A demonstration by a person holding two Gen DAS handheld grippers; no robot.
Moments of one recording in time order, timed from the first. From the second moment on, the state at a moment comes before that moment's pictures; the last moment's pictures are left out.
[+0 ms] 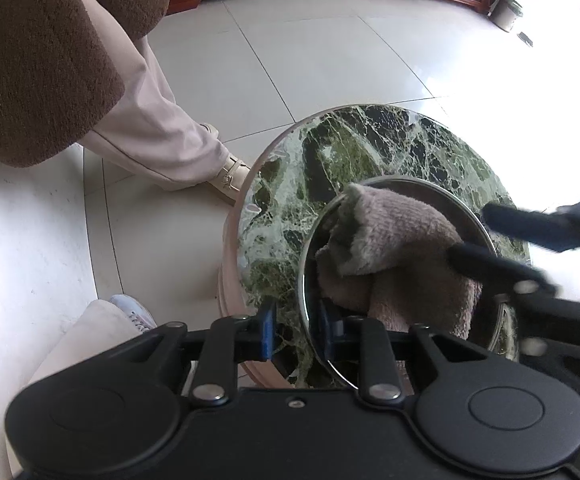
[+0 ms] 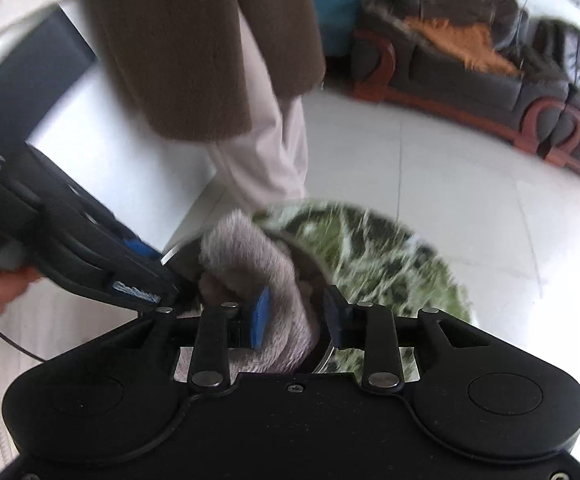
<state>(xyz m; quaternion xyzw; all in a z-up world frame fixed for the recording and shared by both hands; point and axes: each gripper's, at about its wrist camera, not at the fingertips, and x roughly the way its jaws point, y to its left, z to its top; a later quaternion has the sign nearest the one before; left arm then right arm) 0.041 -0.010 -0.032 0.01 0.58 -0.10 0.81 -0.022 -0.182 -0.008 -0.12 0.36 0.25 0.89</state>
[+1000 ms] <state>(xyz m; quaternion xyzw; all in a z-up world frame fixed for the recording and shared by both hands) 0.044 -0.021 -0.038 0.03 0.58 -0.11 0.81 -0.009 -0.148 -0.058 -0.26 0.38 0.27 0.85</state>
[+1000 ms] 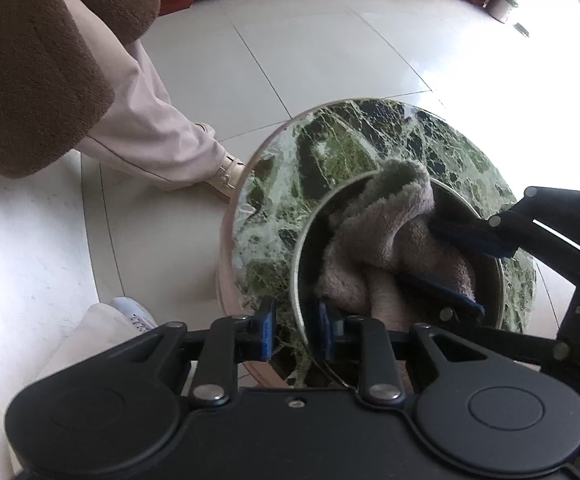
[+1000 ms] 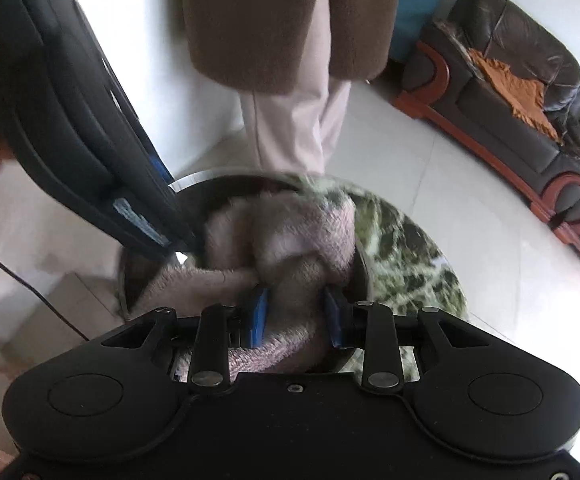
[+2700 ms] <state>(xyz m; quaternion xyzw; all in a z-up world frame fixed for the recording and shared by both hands) 0.050 -0.036 -0.035 0.05 0.58 -0.12 0.81 -0.006 -0.153 -0.064 -0.33 0.38 0.33 0.80</state>
